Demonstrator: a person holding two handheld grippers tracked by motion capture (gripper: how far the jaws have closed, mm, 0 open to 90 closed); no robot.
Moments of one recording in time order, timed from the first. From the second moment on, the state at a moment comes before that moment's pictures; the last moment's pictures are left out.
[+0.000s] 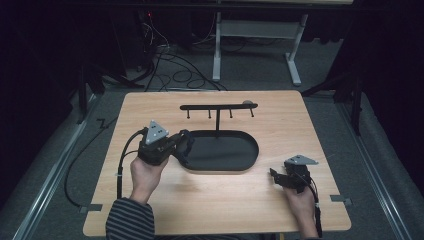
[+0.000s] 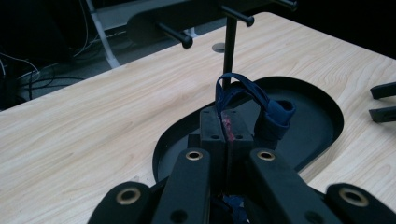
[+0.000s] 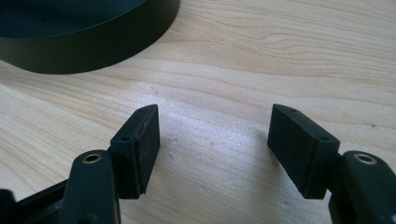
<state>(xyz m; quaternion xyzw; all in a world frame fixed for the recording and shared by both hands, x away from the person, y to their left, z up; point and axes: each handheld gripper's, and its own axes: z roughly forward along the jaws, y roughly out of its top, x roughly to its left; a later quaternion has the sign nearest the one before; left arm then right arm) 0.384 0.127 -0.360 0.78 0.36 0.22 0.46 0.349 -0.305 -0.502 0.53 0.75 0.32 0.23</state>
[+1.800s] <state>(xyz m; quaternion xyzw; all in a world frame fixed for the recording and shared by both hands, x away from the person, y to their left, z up) 0.446 0.104 -0.338 0.78 0.38 0.24 0.43 0.349 -0.307 -0.502 0.53 0.75 0.33 0.23</state>
